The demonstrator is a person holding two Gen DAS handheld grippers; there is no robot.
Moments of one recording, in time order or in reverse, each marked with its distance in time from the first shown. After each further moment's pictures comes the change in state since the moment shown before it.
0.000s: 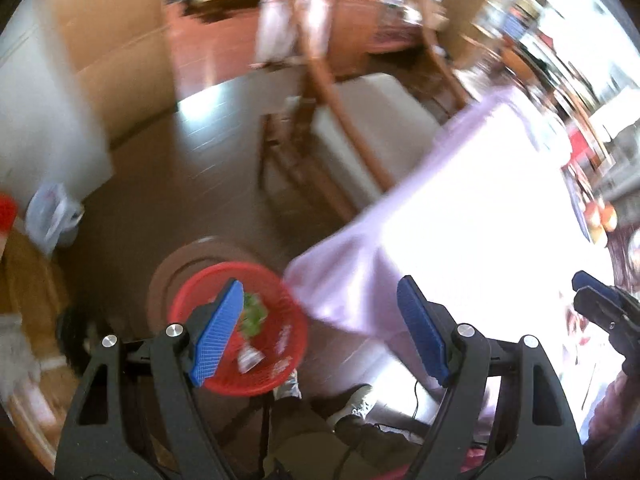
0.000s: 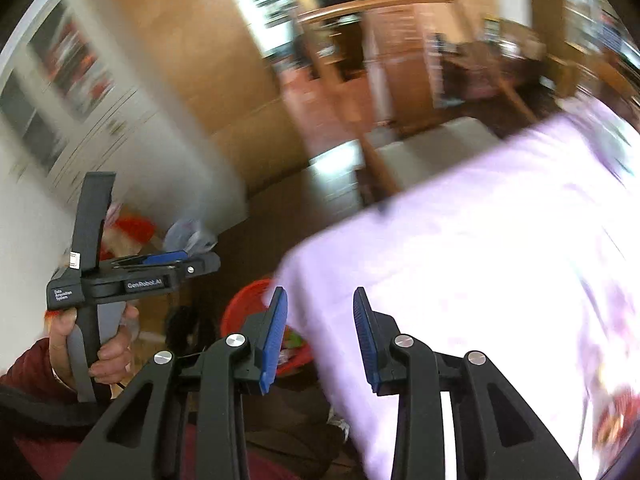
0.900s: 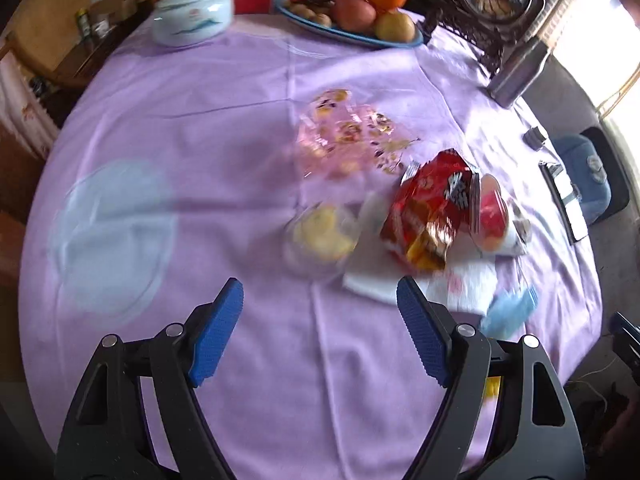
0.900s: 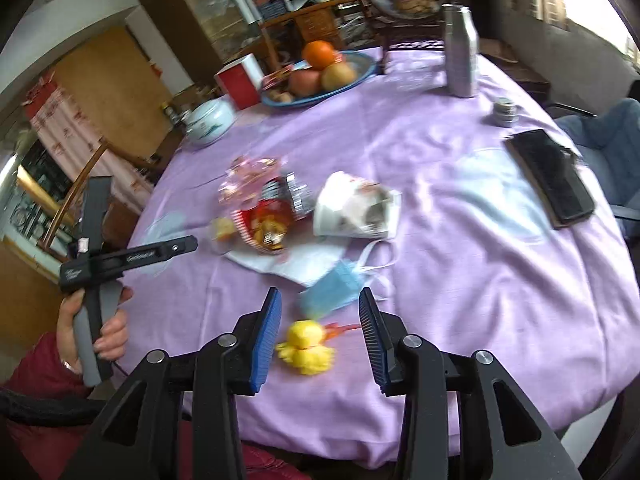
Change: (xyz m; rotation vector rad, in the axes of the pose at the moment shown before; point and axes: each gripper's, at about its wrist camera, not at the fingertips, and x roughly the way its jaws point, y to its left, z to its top) left arm 0.120 -0.414 -0.059 0.866 0.187 -0.299; right arm -0.222 -0.189 -0.277 0.869 -0.337 -0.544
